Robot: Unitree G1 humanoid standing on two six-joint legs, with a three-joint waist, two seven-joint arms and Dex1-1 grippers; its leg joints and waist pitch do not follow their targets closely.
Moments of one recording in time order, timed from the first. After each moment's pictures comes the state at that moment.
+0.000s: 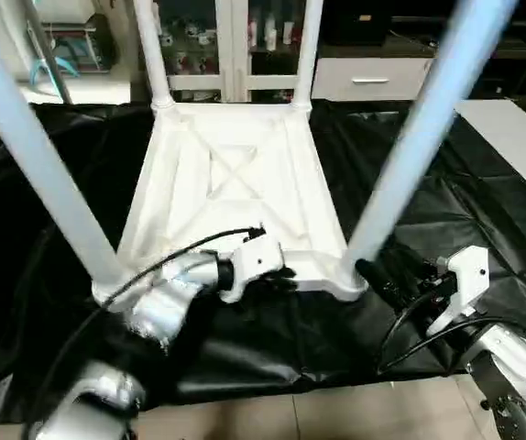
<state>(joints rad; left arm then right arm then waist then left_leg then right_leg) -0.48 0.20 -0.29 0.44 0.12 0.02 -0.99 0.09 -0.36 -0.07 -0.18 0.40 0.19 0.57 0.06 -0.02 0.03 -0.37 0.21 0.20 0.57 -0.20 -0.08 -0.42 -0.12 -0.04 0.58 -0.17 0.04</state>
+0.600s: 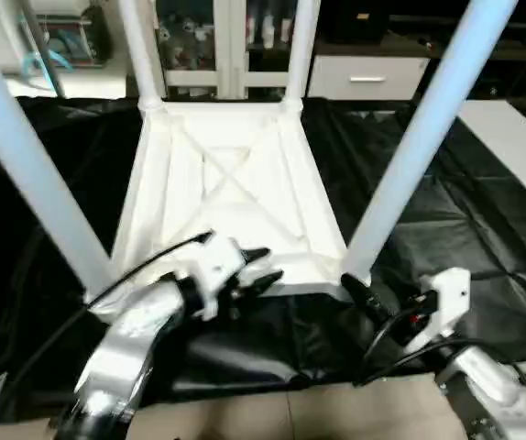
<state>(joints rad) -0.03 0.23 -0.09 -0.15 -0.10 0.09 -0.85 0.19 -0.23 0.01 -0.19 0.38 0.11 0.54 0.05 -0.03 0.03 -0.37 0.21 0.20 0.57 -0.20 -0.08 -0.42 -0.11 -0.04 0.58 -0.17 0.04</state>
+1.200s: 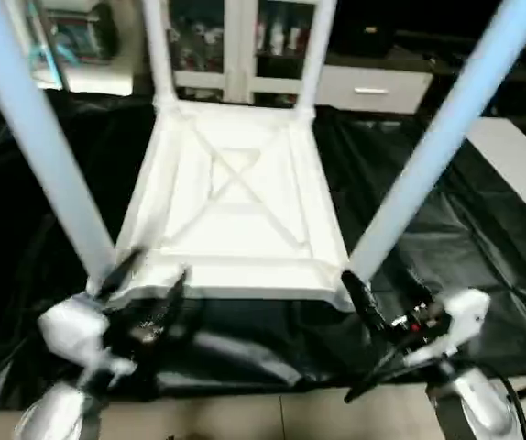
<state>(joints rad) 0.37 0.02 0.20 -0.31 -0.18 -0.36 -0.53 0.24 -0.12 -0.02 -0.15 0.34 -0.22 0.52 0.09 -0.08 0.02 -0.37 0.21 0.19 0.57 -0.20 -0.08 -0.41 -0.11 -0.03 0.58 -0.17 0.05</state>
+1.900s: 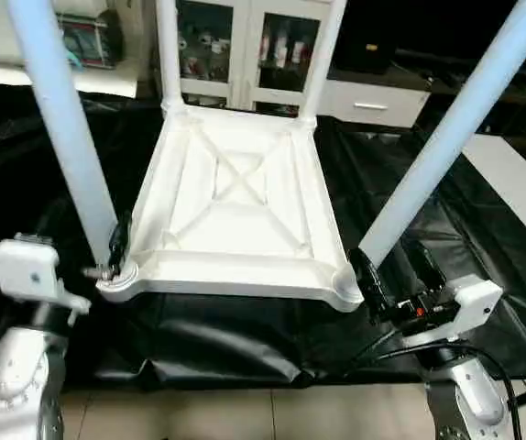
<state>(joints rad) 0.09 0.19 0.32 -0.26 -0.16 -0.05 -0.36 0.19 -0.07 -0.03 -0.13 0.32 -0.25 0.45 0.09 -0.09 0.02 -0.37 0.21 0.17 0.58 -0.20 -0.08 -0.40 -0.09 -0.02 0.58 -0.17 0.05</state>
